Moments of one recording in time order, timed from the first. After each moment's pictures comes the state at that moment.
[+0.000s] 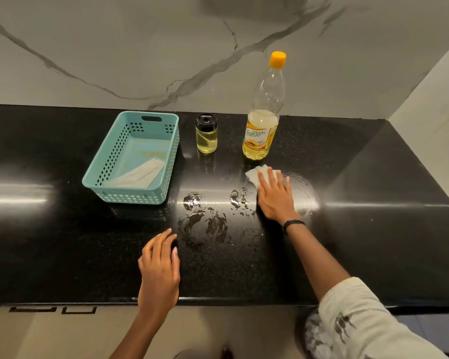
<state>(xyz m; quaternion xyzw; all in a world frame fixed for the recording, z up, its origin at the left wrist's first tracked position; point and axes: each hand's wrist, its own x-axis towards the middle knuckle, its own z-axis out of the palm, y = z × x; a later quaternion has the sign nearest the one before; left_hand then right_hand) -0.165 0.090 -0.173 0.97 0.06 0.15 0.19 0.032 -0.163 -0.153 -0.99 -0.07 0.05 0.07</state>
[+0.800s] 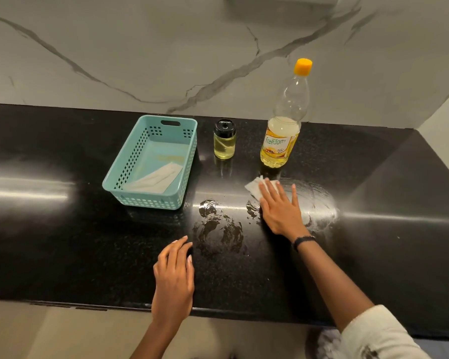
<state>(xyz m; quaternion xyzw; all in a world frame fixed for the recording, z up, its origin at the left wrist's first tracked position) -0.166 0.088 -0.171 0.98 0.06 0.14 0.15 0.026 -0.138 -0.157 -0.99 -0.14 0.04 0.02</state>
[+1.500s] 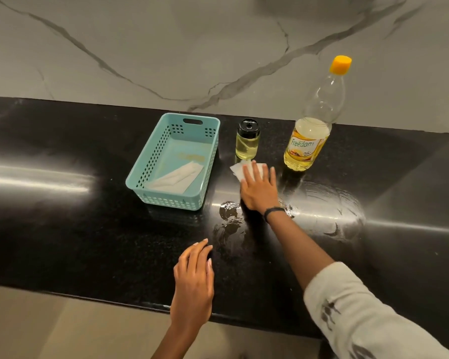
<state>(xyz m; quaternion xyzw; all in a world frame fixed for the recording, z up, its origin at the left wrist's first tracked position) -0.165 0.088 -0.169 0.97 0.07 0.15 0.19 0.077 -0.027 -0.152 -0.99 -0.15 0.06 0.04</state>
